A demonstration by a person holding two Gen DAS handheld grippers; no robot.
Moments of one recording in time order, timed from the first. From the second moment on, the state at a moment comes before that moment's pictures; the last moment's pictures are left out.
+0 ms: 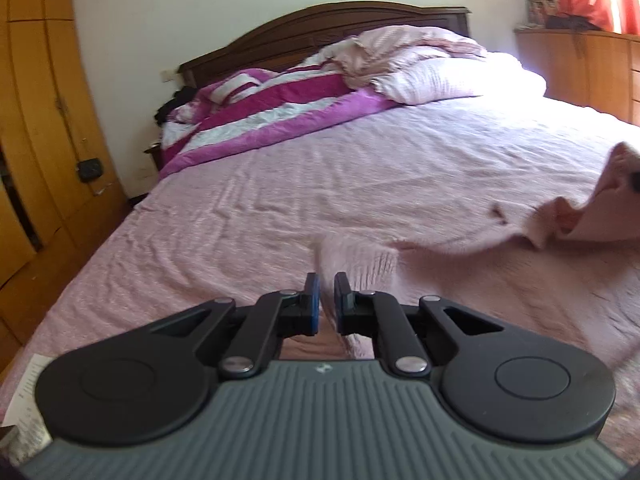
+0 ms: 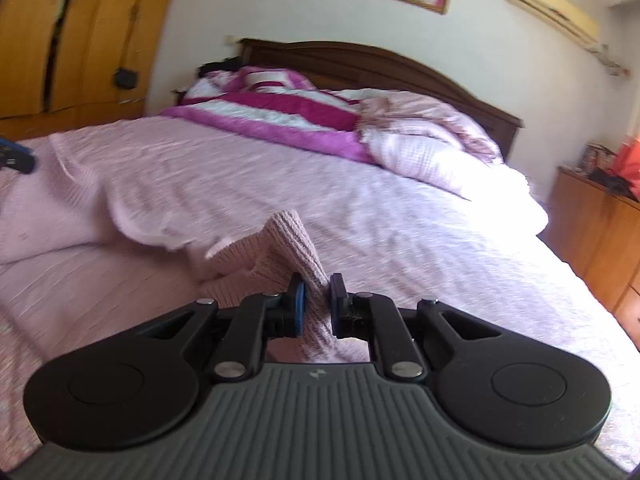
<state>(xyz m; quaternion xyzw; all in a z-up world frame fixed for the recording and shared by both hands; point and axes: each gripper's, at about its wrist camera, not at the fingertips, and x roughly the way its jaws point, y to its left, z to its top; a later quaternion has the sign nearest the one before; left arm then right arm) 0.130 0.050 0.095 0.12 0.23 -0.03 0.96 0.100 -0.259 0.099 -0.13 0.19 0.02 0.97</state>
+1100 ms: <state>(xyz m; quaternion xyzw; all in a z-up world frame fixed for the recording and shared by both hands) 0.196 0.082 0.030 -0.02 0.37 -0.04 0.93 0.192 -0.308 0.024 -0.08 0.29 -0.04 0.95</state>
